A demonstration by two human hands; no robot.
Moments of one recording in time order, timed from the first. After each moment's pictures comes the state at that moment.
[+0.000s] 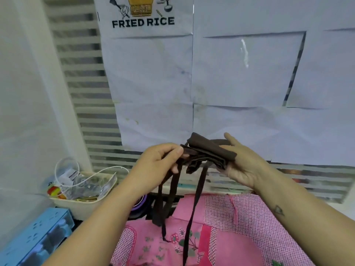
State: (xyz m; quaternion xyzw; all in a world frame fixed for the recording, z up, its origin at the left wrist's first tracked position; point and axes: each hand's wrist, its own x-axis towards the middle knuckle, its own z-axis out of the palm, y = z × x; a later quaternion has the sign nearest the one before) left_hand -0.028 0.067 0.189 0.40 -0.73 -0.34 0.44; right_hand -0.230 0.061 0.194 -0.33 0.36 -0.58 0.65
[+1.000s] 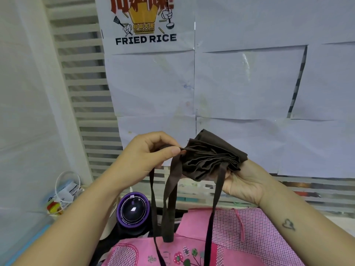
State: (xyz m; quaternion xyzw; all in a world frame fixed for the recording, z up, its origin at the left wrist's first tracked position) left_hand -0.005 0.055 0.241 0.31 -0.76 -0.35 0.46; right_hand -0.233 0.045 0.195 -0.15 0.16 -0.48 0.85
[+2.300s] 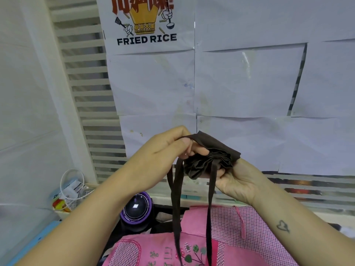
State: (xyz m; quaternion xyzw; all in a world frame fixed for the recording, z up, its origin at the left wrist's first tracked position) left_hand -0.029 0.083 0.251 0.28 -0.80 -0.33 0.41; right_hand -0.214 0.063 0.203 -0.12 0.27 -0.55 0.78
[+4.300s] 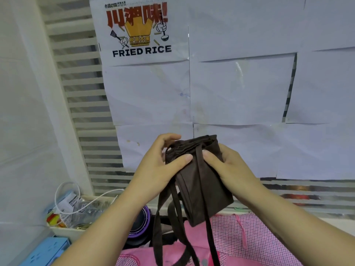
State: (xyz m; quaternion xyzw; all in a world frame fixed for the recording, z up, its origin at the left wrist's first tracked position) left_hand -0.032 0.052 0.228 0.37 -0.71 -0.31 0.51; right_hand -0.210 0.061 0.213 -0.63 0.43 -0.55 0.33
